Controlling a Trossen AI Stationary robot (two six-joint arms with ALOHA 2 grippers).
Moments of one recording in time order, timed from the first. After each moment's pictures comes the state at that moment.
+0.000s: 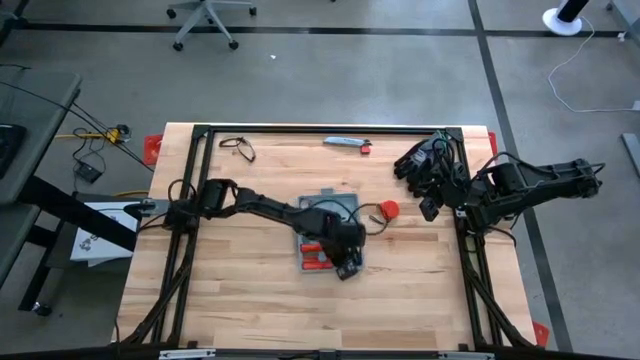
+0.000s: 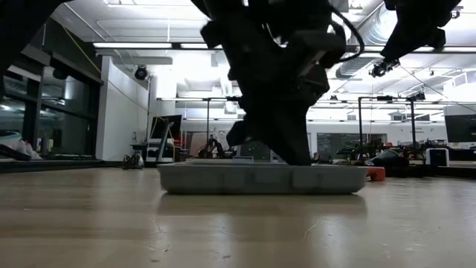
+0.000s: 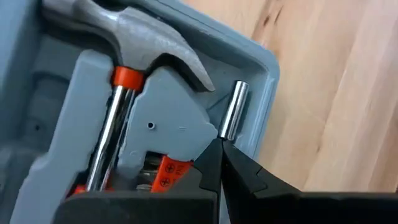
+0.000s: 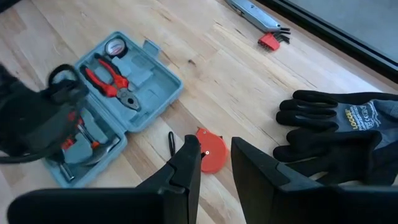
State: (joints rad) left arm -0.15 2.24 1.71 -0.60 0.18 -0.62; right arm 0.20 0.82 0.93 -1.10 0.50 0.81
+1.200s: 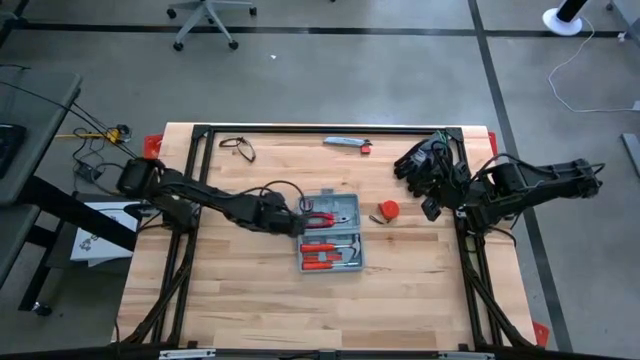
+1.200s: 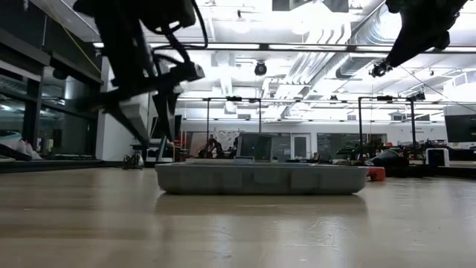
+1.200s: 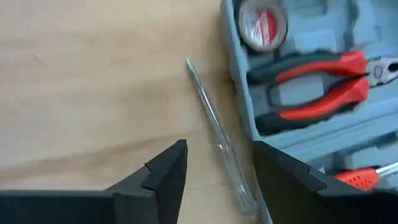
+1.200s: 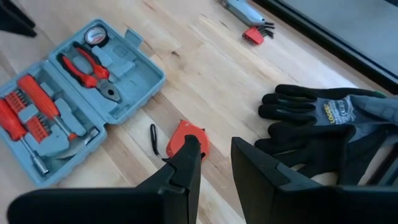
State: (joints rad) left arm -0.17 1.61 0.97 -0.63 -0.31 -1.58; right arm 0.20 0.82 0.93 -1.16 0.52 0.80
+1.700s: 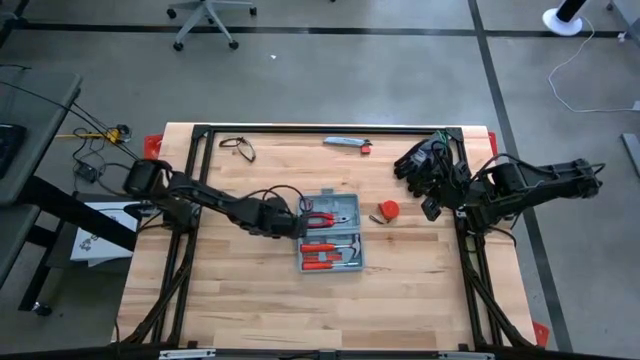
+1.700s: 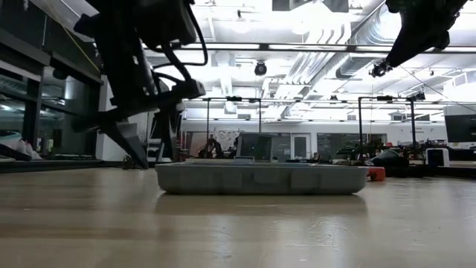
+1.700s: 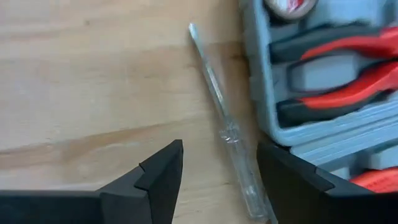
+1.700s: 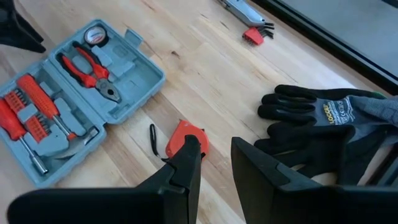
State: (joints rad) left arm -0.17 1.67 0.92 -0.51 -0.24 -1.60; right arm 0.20 0.82 0.93 -1.16 0.52 0.80
